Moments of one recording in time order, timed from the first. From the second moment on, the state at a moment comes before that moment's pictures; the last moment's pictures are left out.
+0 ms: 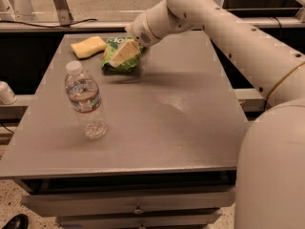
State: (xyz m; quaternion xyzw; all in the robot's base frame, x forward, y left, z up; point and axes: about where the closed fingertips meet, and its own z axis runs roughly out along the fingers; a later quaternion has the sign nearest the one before) arm 0.726 0.092 0.895 -0.58 0.67 0.20 0.42
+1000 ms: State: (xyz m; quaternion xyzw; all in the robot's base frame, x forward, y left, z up) arm 0.677 -0.026 0.931 -0.62 0.63 0.21 0.42
